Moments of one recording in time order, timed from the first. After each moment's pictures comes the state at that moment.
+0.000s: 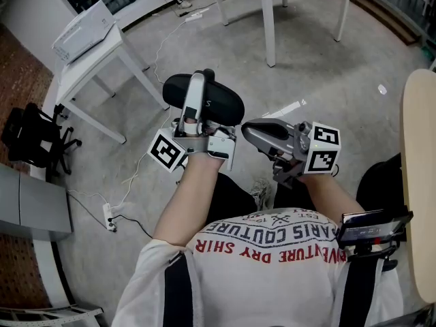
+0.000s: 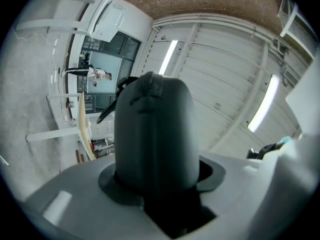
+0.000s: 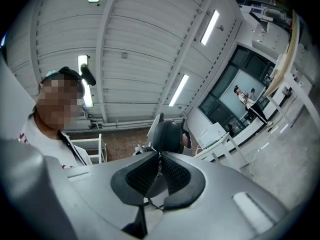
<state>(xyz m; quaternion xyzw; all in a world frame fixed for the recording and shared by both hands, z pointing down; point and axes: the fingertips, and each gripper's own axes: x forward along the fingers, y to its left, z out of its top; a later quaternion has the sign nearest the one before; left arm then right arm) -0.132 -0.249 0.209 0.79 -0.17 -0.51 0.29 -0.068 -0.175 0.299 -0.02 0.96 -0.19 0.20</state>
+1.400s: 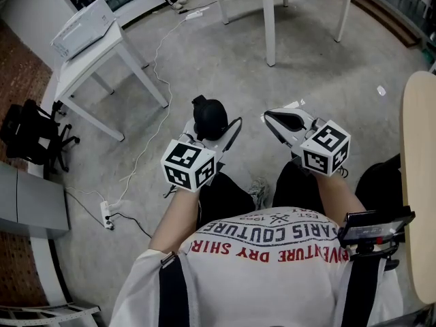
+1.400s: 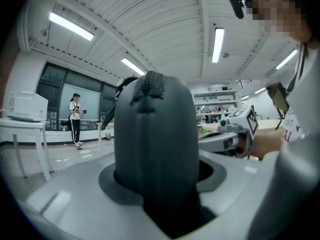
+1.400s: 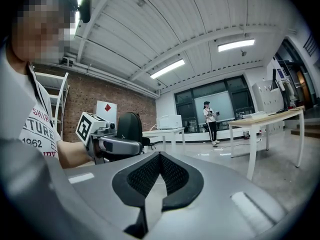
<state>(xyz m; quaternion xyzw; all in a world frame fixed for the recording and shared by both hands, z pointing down) -0.108 -0.240 0.349 0.90 -0.43 0.09 0.02 -0.031 -0.234 0.357 -0.26 0.96 -0.04 -0.02</state>
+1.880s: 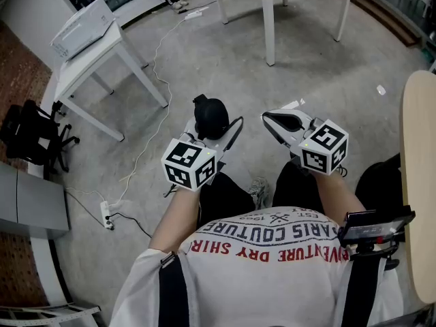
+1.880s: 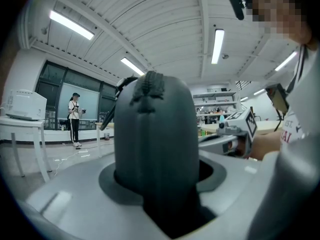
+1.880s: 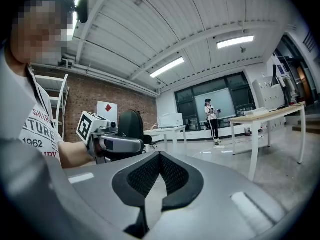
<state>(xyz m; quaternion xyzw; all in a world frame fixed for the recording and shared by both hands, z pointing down) -0.104 -0.240 0.349 0.90 -0.43 0.08 0.02 -0.034 -0.233 0.363 -0.25 0.97 -0.05 -0.03</state>
